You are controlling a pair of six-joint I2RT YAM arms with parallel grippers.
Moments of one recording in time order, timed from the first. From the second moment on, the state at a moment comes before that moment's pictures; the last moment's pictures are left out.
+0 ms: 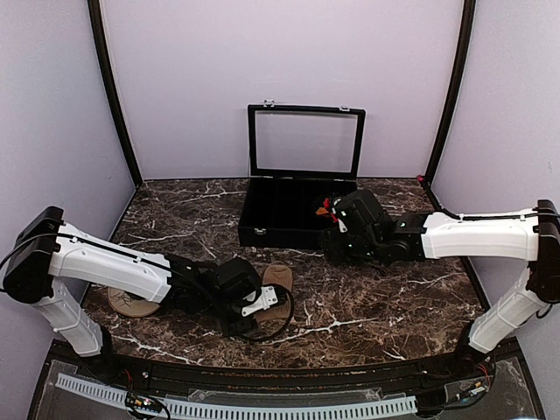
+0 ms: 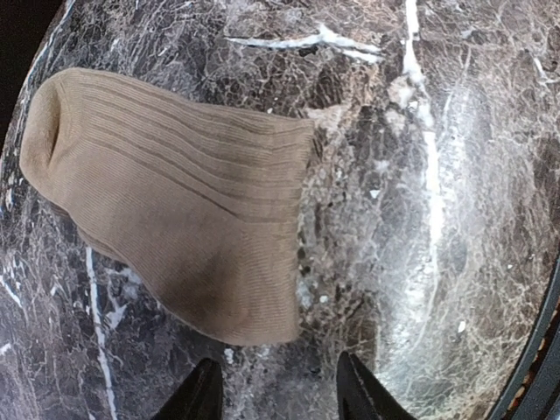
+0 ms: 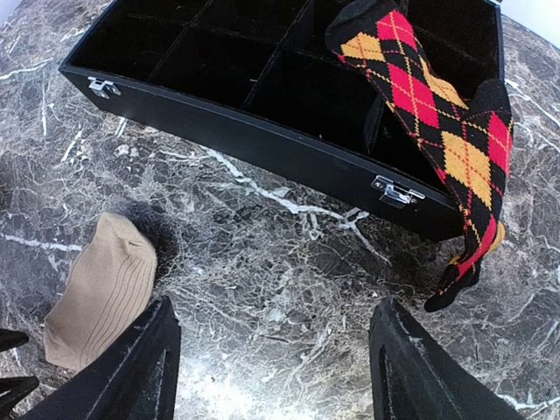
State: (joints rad) left arm -1.17 1.60 0.88 -0.40 -0.14 0.14; right arm 0.93 1.49 1.00 -0.28 0.40 0.43
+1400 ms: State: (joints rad) left arm -1.18 1.77 0.96 -0.31 -0.20 0.30; right arm 0.88 1.49 0.98 -0.30 0.36 0.42
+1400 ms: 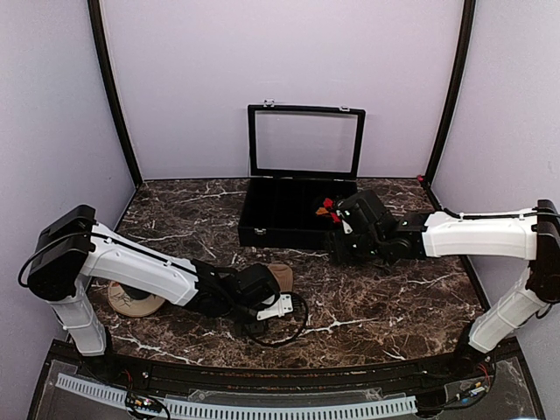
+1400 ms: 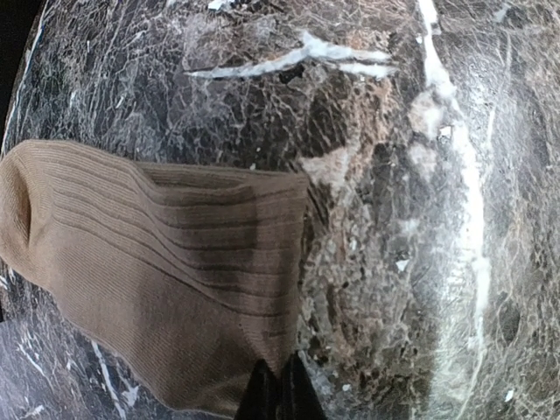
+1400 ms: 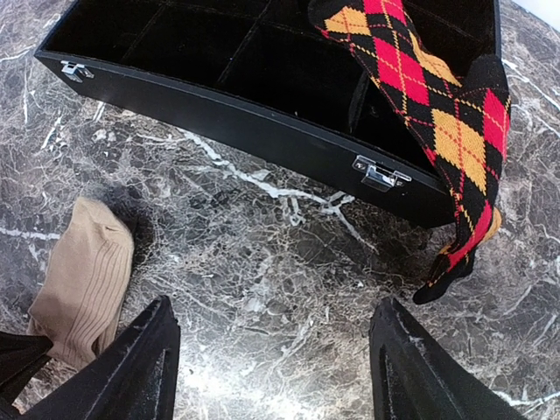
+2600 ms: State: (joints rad) left arm -0.89 1.97 1.26 -0.81 0.73 0.14; right arm 1.08 1.35 0.75 -0.20 0.11 0.23
